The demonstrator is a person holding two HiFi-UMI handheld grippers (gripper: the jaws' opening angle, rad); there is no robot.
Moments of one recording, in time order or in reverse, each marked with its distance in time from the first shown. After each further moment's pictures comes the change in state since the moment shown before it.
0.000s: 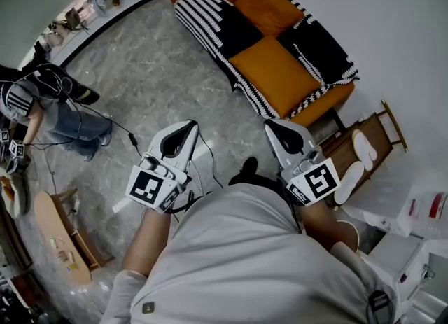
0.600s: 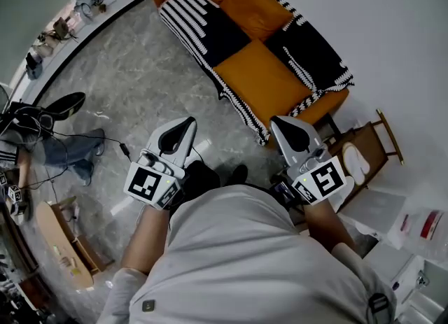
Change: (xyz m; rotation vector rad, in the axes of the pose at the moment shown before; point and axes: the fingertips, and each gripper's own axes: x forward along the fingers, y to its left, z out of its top) left arm 0.163 0.008 0.008 -0.007 0.040 -0.014; right arm -0.005 -0.169 -0.004 0.049 0.009 -0.034
